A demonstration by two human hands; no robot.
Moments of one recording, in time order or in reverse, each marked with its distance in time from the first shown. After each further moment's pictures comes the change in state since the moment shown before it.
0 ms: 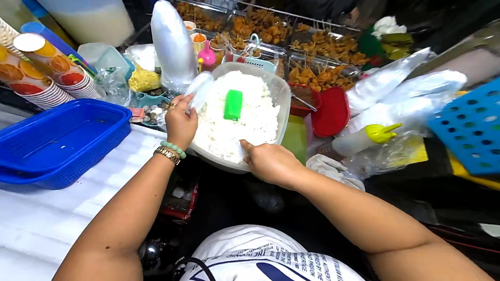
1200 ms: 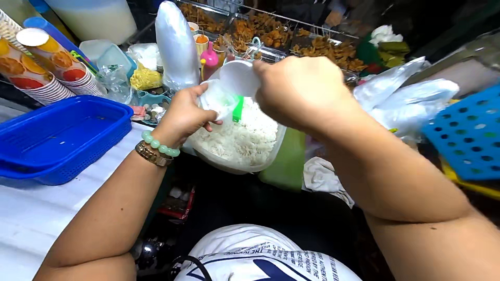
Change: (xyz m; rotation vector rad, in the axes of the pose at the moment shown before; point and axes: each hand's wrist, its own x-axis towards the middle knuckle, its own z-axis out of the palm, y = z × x) left_hand 0.009 0.087 -0.053 -0.449 -0.428 -0.335; right_hand -0.030 -0.032 -0.115 -0.321 0.509 0.055
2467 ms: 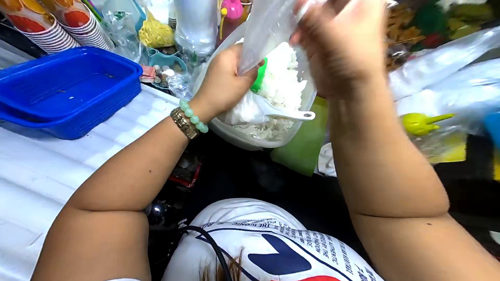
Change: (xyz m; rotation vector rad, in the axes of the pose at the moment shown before) left_hand 0.000 -0.026 0.029 0.183 0.054 0.489; right_hand 0.034 0.018 0.071 1.552 0.414 -0.375
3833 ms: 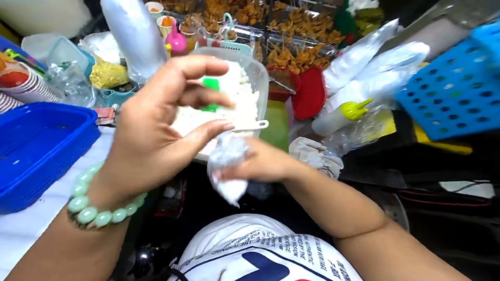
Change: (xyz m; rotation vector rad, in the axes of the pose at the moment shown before) left_hand -0.020 0.061 -0.030 -0.137 -0.175 0.488; right_hand -0.116 0.003 0.003 0.070 -0.448 0.429
